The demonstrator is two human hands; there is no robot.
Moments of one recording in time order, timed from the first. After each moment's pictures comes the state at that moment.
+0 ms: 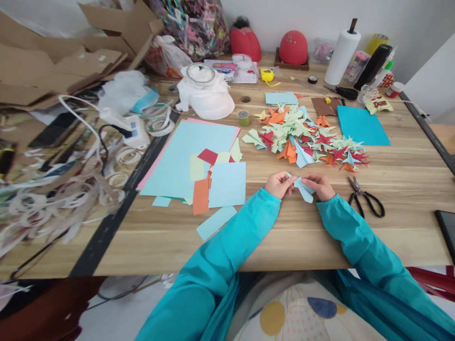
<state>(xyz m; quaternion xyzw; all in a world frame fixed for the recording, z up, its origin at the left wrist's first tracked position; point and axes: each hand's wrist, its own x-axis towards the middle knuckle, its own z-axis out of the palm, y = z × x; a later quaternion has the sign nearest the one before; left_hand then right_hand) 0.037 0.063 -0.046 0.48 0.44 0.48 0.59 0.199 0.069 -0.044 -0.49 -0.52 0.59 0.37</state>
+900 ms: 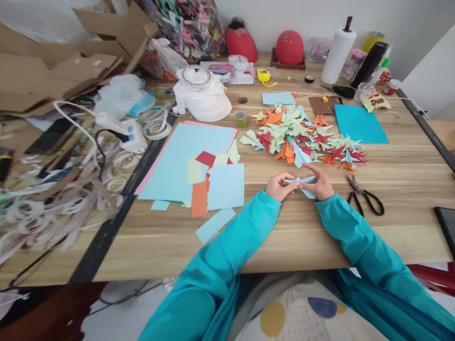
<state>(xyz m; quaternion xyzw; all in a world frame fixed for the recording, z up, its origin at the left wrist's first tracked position) 0.040 0.060 -0.048 0.47 0.43 0.48 0.60 0.196 0.070 -0.037 -0.49 -0.52 0.57 0.41</state>
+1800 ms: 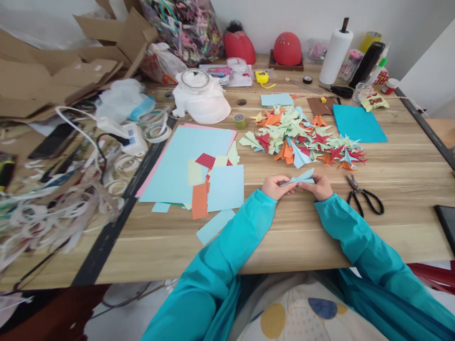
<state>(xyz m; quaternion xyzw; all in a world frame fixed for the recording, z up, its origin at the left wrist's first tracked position) 0.033 0.065 -0.057 0.50 0.44 0.45 0.60 0.196 0.069 -0.049 -0.46 -0.52 0.57 0.44</state>
